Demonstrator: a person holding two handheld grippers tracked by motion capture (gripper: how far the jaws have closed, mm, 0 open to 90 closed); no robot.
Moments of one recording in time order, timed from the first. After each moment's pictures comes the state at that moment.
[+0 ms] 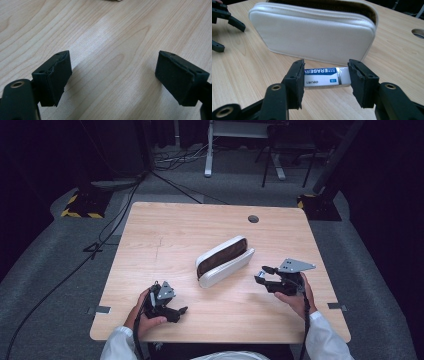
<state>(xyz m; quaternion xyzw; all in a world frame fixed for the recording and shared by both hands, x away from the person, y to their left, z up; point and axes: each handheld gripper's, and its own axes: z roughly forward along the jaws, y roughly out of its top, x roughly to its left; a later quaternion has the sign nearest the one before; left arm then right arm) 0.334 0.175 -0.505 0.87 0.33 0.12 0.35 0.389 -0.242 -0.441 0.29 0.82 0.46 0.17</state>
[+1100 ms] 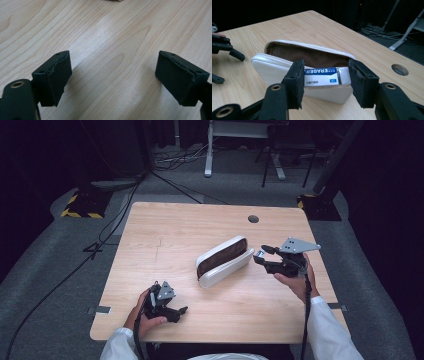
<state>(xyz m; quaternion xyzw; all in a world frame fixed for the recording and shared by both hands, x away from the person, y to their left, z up) 0.334 0.175 -0.504 0.87 0.33 0.13 0.35 0.409 -0.225 -0.376 0.27 0.80 0.48 0.21</state>
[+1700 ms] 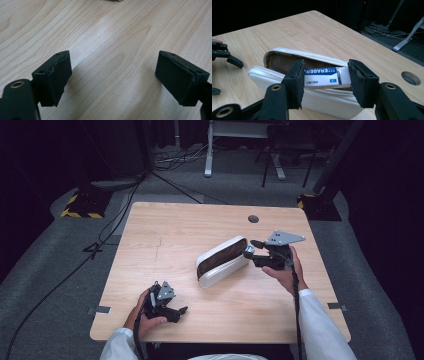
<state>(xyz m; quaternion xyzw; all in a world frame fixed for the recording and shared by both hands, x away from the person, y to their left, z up) 0.334 0.175 -0.504 0.87 0.33 0.13 0.35 0.429 -0.192 -0.375 0.27 0.81 0.48 0.20</state>
